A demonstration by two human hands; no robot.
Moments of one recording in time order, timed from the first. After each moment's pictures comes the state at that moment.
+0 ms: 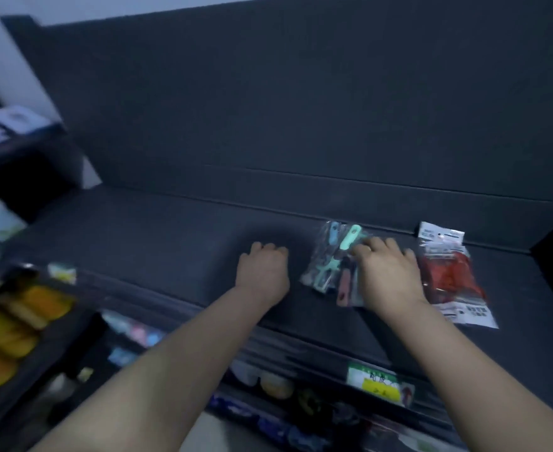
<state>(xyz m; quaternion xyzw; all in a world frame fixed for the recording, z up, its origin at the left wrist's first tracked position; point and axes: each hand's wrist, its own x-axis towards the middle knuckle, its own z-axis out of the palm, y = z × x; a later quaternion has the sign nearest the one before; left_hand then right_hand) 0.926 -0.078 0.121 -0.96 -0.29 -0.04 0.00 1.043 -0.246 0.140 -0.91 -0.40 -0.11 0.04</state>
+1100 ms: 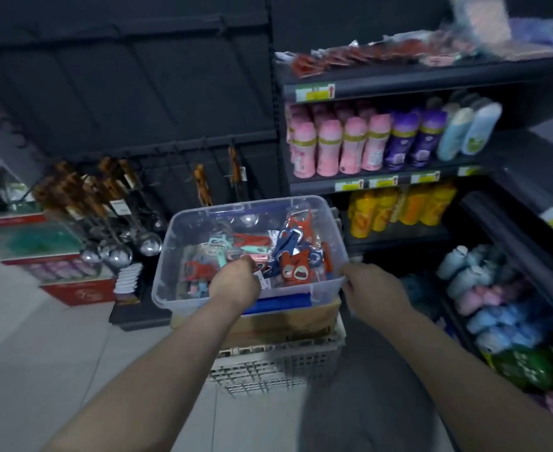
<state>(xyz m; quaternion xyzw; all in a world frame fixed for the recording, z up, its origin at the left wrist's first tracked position) 0.151 -0.025 0.057 -0.53 -0.83 -0.10 -0.12 0.388 0.026 0.067 -0.51 -0.85 0.07 0.04</state>
